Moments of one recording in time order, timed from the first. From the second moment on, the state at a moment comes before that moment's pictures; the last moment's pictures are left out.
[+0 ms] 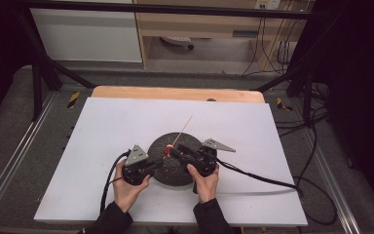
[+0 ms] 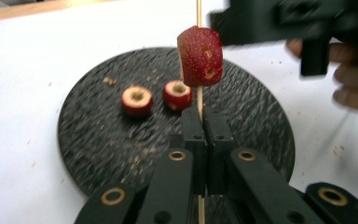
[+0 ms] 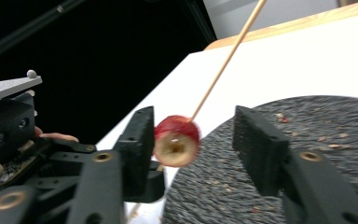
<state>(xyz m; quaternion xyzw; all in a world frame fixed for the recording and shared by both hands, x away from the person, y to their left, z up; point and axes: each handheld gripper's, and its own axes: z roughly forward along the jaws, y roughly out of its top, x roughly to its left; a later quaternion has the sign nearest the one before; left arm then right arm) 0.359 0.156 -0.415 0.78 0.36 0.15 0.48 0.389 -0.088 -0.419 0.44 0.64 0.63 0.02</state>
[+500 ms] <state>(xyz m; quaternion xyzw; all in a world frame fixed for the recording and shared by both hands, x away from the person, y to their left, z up) 0.343 0.209 -0.423 0.79 0.38 0.14 0.46 0.398 -0.113 -0.409 0.41 0.76 0.50 0.08</state>
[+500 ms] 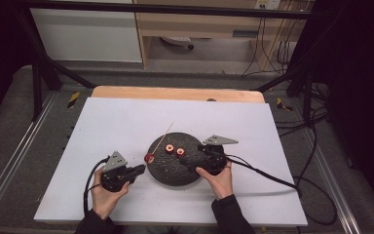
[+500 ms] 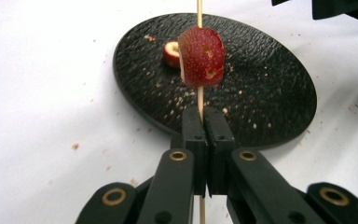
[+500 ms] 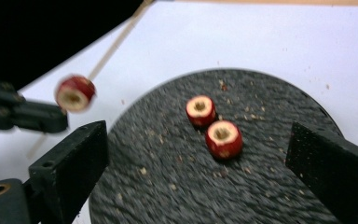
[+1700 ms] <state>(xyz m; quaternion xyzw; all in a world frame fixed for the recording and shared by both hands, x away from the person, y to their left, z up) 0.326 0.244 -0.437 0.79 0.38 0.14 0.46 0.468 -0.059 -0.398 0.34 0.90 0.29 0.05</state>
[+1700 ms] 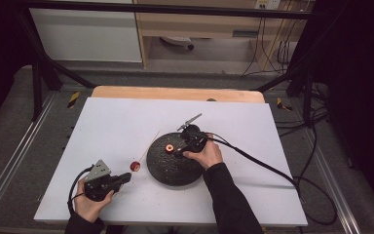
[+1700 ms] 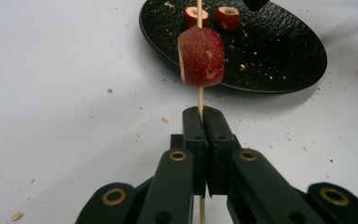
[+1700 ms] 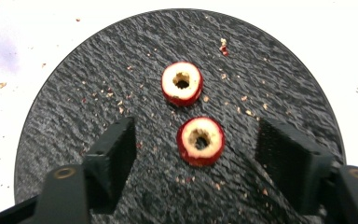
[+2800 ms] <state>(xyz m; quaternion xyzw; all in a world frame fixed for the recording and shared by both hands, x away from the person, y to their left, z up) 0.326 0.241 -0.438 0.80 0.38 0.14 0.45 0.488 -0.048 -0.409 0.35 0.91 0.22 0.00</state>
